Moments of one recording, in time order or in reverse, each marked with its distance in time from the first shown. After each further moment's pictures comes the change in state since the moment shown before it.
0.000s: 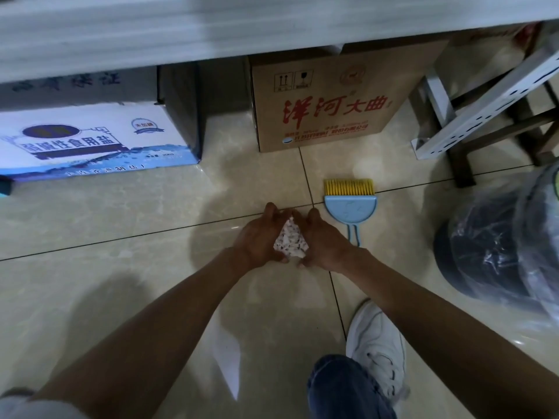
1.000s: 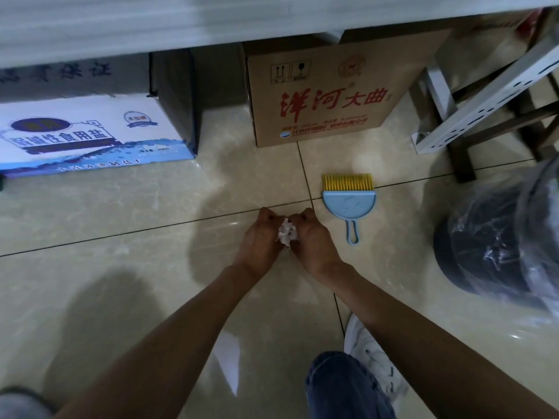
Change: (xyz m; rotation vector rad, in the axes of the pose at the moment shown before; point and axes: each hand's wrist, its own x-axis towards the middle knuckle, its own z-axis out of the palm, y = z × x) left_hand -0.013 0.014 0.025 -0.222 0.264 -0.094; right_hand -0.004 -0.024 0.023 0.222 0.361 0.076
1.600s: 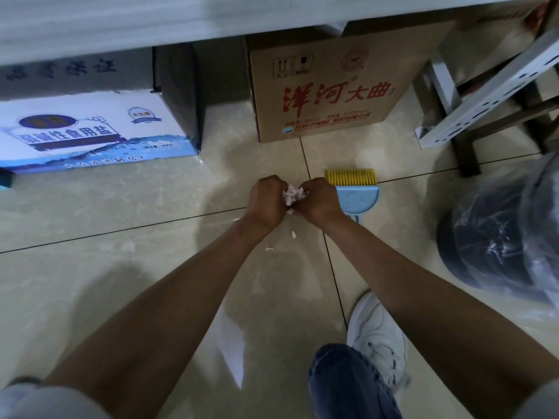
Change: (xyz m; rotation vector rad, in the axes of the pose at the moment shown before) left_hand 0.051 0.024 -0.040 0.077 0.034 -0.047; right_hand 0.050 -0.014 -0.043 0.248 -0.003 0.265
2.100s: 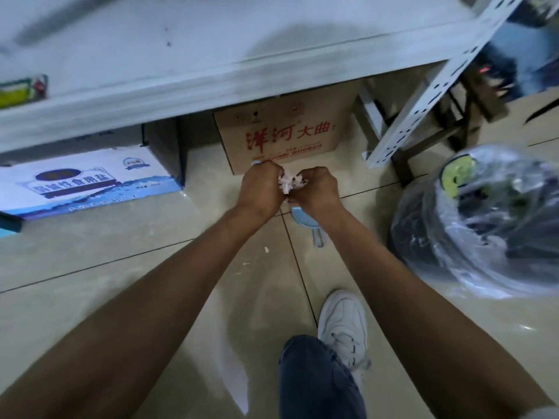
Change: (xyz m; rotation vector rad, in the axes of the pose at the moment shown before) left_hand -0.016 0.112 -0.075 0.048 0.126 0.121; right_hand -0.055 -0.034 -0.114 0.141 0.211 0.004
